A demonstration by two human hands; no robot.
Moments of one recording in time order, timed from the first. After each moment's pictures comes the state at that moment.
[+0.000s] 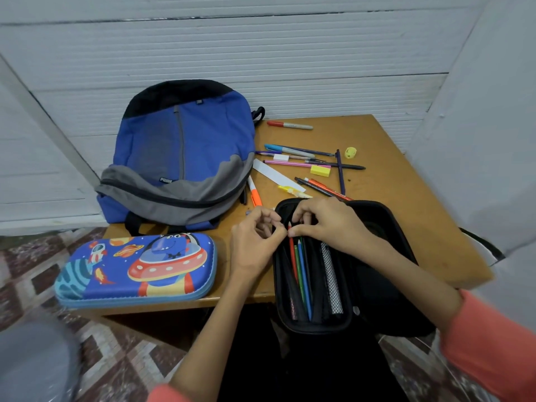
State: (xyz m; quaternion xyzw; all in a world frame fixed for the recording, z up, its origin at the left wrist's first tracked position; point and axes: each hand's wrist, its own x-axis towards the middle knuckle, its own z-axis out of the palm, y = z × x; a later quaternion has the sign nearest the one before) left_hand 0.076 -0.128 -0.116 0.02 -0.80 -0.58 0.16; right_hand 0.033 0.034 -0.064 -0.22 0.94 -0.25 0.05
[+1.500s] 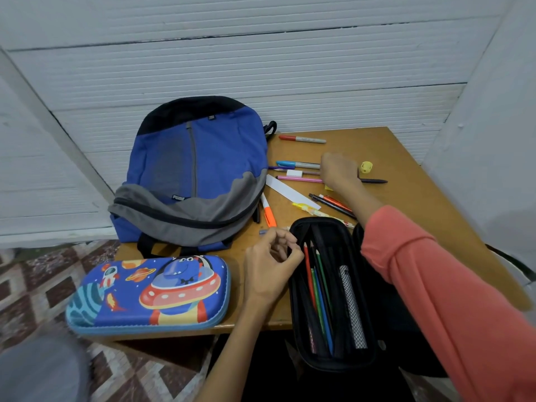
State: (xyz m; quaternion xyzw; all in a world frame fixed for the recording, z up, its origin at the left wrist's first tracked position) left_hand 0.075 -0.129 -0.119 0.00 -0.78 -0.60 0.17; right_hand -0.141 0.011 -0.078 -0.04 1.00 -0.03 -0.06
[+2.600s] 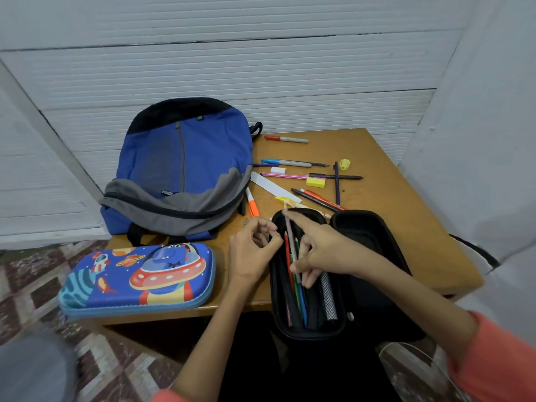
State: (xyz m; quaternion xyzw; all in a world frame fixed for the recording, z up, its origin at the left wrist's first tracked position) left_hand 0.075 -0.129 -0.120 0.00 -0.79 -0.58 0.17; right_hand 0.072 0.030 -0.037 -0.14 0.82 -0.46 0.32
